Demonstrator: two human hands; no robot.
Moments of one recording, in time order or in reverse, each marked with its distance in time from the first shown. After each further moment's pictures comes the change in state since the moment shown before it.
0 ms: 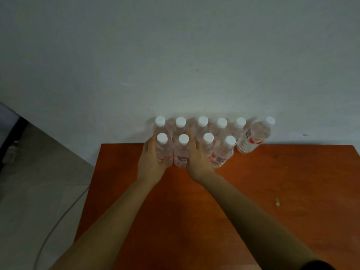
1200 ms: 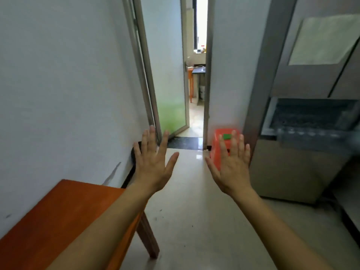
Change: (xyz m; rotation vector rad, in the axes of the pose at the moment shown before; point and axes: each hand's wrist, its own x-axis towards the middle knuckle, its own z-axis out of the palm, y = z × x) left_hand -0.603 0.591 0.352 0.212 -0.489 1.490; right_hand -0.873 0.336 -0.336 -0.597 1.198 1.126
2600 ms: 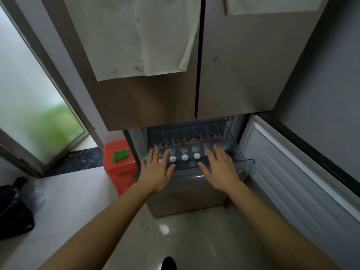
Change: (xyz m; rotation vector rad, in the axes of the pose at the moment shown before) left_hand 0.433 0.610 0.407 -0.153 -0.635 0.304; right_hand 0.303 0.722 0.034 -0.094 -0.390 0.340
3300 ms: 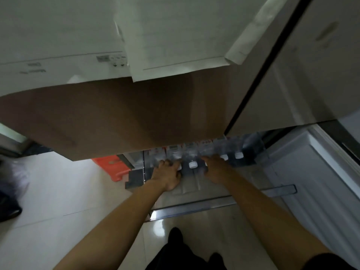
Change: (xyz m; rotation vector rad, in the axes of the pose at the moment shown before) left_hand 0.180 -0.042 0.090 0.003 -0.463 0.054; right_hand 0.179 0.027 0.119 0.036 -0.602 0.138
